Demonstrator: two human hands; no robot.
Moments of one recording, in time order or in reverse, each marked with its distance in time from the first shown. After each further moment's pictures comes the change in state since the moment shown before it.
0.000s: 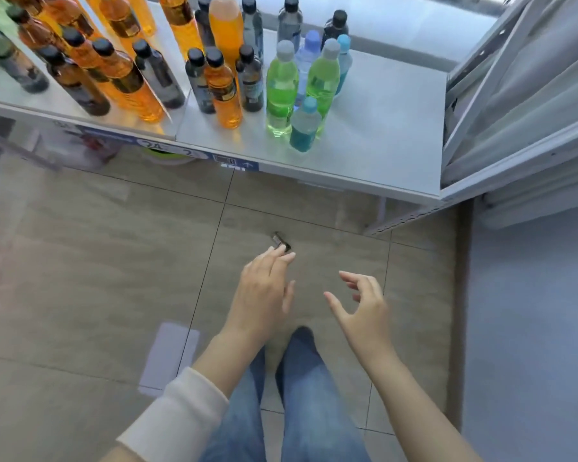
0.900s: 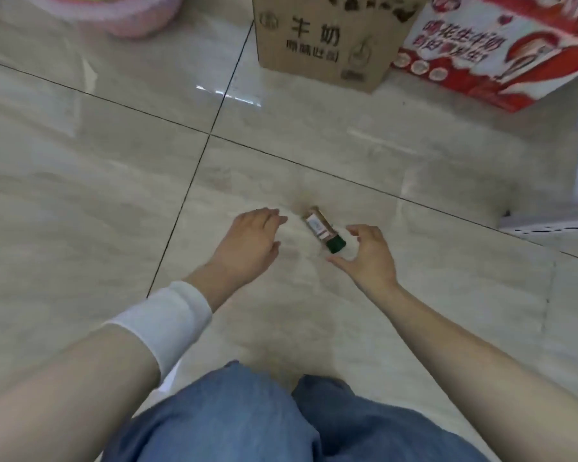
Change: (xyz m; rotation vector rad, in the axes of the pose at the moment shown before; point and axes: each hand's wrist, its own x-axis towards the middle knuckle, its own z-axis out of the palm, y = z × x) left_hand 0.172 -0.408 0.454 0.216 -0.235 0.009; right_hand 0.321 0.385 0.423 -0.270 -0.292 0.059
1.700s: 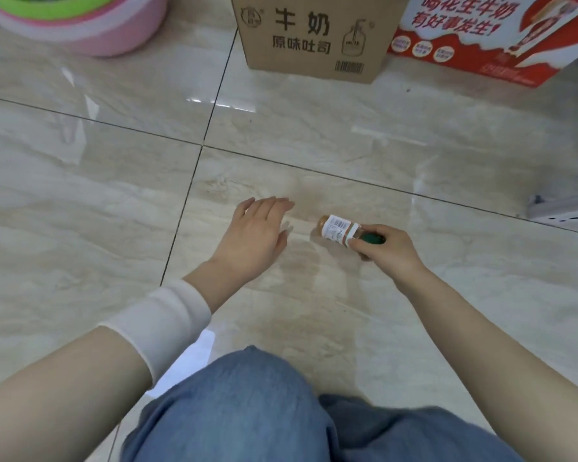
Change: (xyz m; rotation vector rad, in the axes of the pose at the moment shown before) left_hand 0.034 -0.008 0.007 0.099 0.117 0.053; right_hand 0.034 0.018 -0.002 0.527 -0.043 0.246
